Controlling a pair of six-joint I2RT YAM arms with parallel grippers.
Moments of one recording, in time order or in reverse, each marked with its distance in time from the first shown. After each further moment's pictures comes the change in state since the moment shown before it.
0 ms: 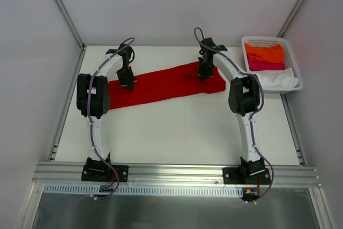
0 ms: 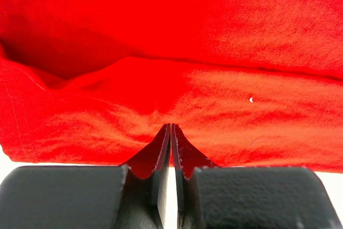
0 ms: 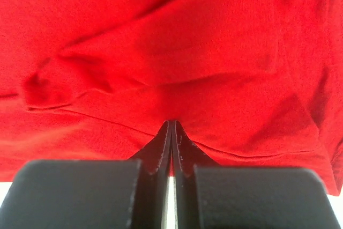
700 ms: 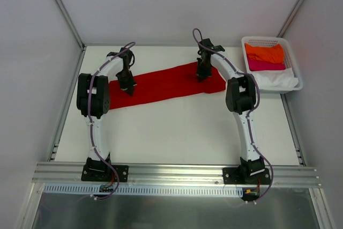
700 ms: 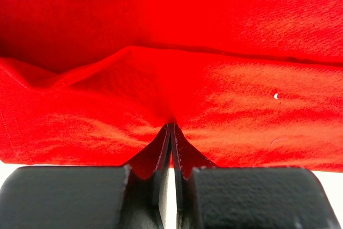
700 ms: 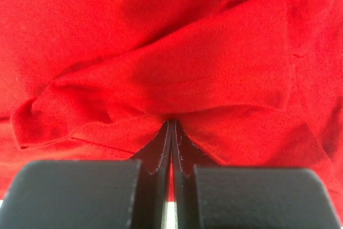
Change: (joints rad) left arm 0.000 0.002 -0.058 0.004 0.017 0.015; right arm 0.000 0.086 0.105 -0.016 -0.001 0.003
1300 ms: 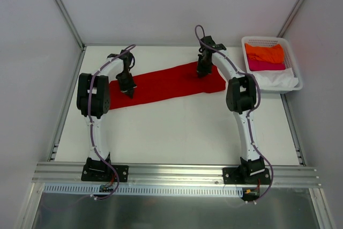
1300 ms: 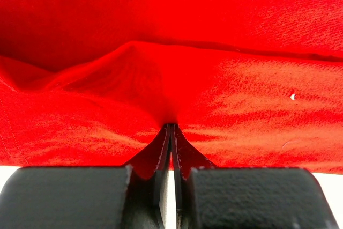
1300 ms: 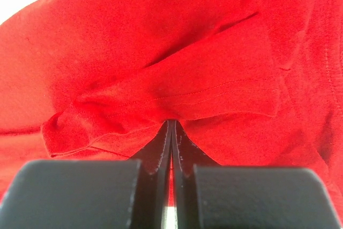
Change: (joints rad) left arm 0.000 0.003 -0.034 0.005 0.007 0.000; right arm -0.010 0.016 0.050 0.023 0.000 0.049
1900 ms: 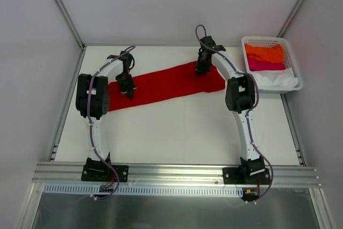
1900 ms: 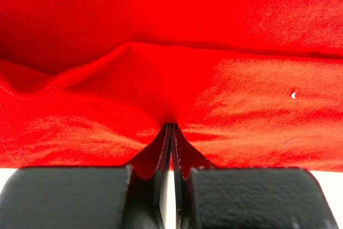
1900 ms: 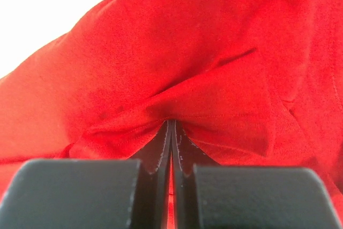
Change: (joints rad) left arm 0.000 -0.017 -0.034 0.014 0.006 -0.001; right arm -0.006 0.041 0.016 0.079 -0.006 0.066
